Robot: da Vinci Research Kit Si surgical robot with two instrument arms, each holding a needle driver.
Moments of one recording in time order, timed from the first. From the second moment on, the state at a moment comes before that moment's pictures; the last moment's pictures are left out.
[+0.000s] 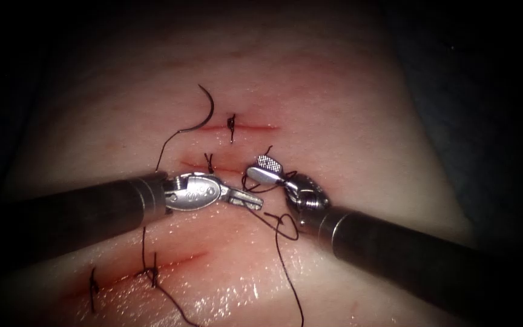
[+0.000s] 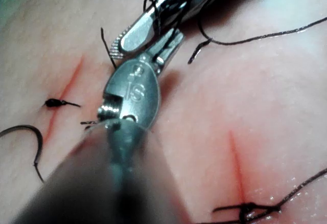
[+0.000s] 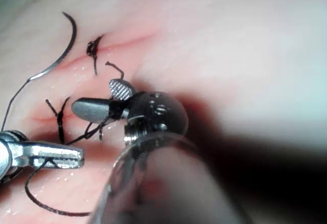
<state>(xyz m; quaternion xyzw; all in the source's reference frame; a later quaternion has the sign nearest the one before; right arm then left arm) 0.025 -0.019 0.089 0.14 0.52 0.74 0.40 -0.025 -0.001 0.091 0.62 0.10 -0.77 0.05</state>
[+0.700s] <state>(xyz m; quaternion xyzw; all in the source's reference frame) 0.025 -0.018 0.090 0.04 0.52 0.72 0.45 -0.026 -0.001 0.090 0.62 0.10 -0.78 0.06</state>
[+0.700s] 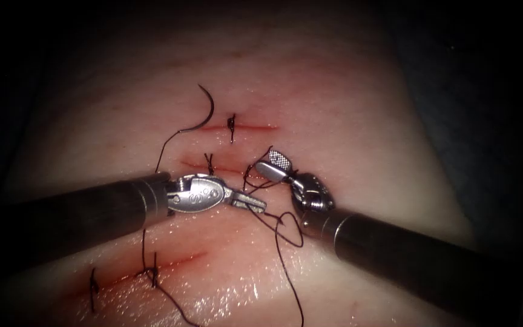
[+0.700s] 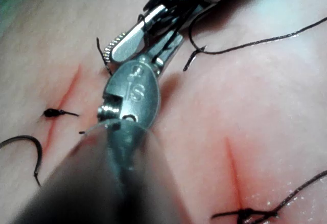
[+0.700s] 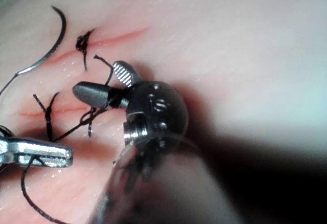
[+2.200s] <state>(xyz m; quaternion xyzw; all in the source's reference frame) 0.026 -0.019 0.089 0.01 0.51 0.68 0.53 -0.024 0.004 0.089 0.61 0.11 -0.78 0.03</state>
